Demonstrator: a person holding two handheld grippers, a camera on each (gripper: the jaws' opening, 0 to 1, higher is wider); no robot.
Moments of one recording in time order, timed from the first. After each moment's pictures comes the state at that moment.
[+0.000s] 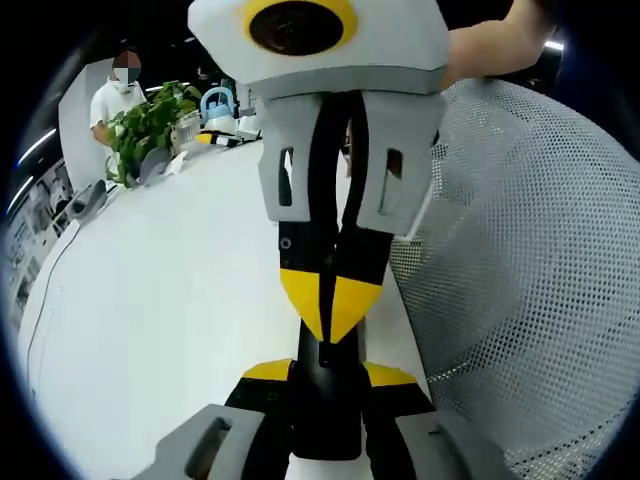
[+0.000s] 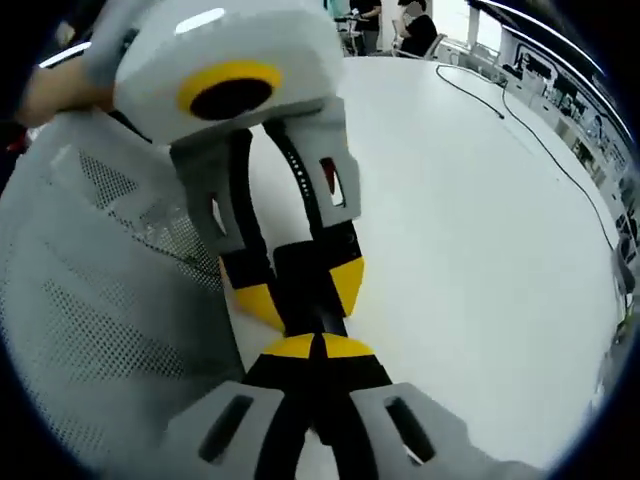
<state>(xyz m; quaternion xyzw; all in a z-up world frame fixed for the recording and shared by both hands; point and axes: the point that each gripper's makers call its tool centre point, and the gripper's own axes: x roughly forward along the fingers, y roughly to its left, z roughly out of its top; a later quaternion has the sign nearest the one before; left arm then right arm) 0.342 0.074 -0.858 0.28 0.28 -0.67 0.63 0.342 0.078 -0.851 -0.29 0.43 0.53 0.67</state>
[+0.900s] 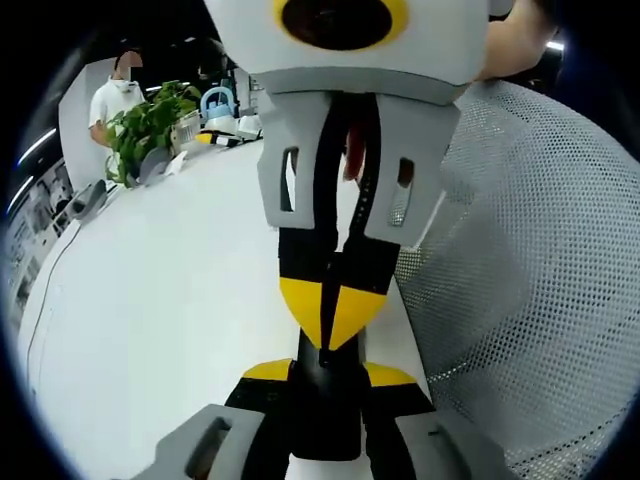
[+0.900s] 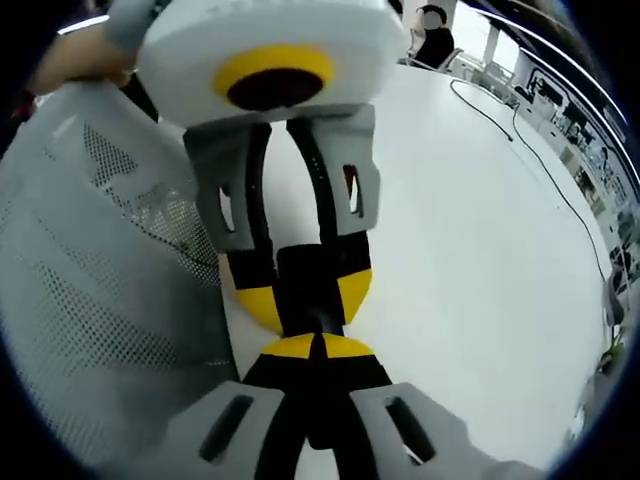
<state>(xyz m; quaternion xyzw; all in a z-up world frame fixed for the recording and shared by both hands) 0.341 0.074 -0.858 0.28 0.28 -0.67 0.63 0.344 0.082 -0.850 -0.32 0.40 0.54 0.67</state>
